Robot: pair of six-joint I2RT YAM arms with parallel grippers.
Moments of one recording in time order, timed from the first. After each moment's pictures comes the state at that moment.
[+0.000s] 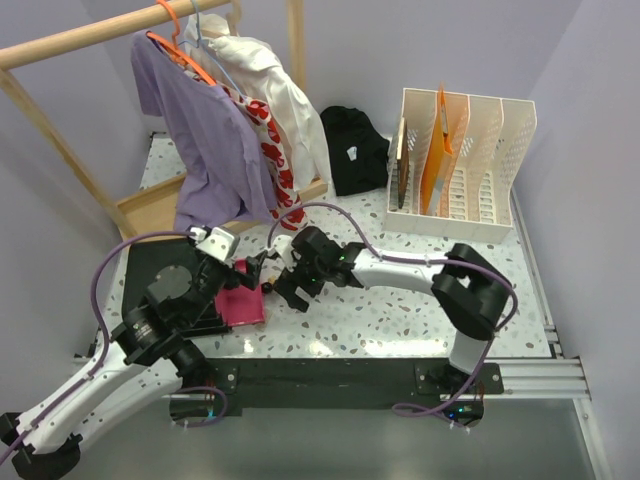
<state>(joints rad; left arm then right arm) -0.79 0.46 0.61 -0.22 -0.34 0.07 0.99 1.78 1.13 -0.25 -0.17 -0.06</state>
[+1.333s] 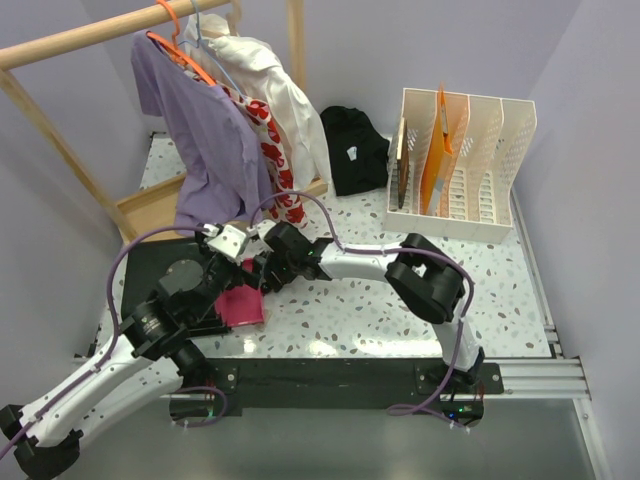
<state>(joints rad) -0.79 0.52 0.61 -0.23 -0.34 0.09 1.02 2.06 1.39 -0.16 0.03 0.17</state>
